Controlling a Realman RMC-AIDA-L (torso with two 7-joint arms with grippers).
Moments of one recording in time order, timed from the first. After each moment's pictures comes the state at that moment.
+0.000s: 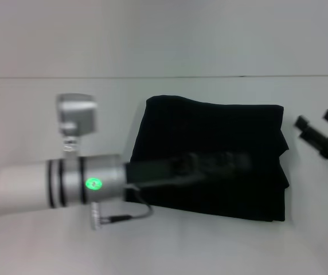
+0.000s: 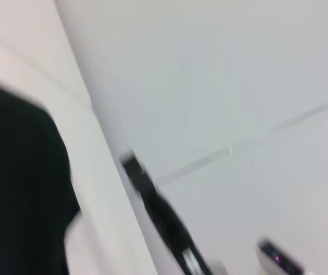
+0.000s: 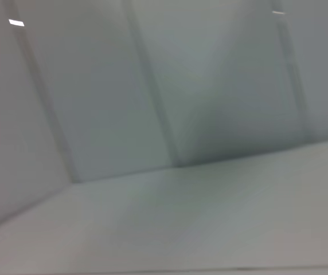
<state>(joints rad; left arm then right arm) -0.73 -2.17 0.83 0.31 1.75 1.48 -2.05 0.42 2.09 -0.59 -0.26 -1.37 -1.20 0.86</state>
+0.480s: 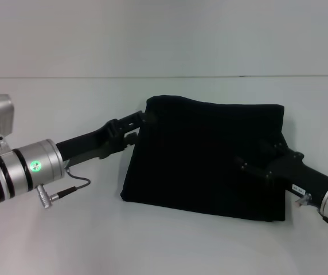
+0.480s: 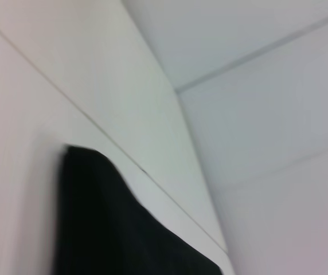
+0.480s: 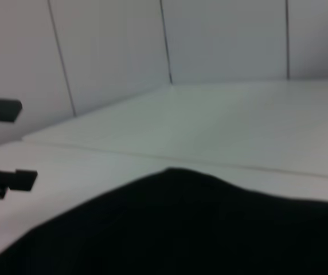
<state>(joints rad) -0.60 -2.11 0.70 0.38 1.73 1.22 -2.11 0.54 2.10 -0.76 -0.14 -1.44 -1.05 0.78</state>
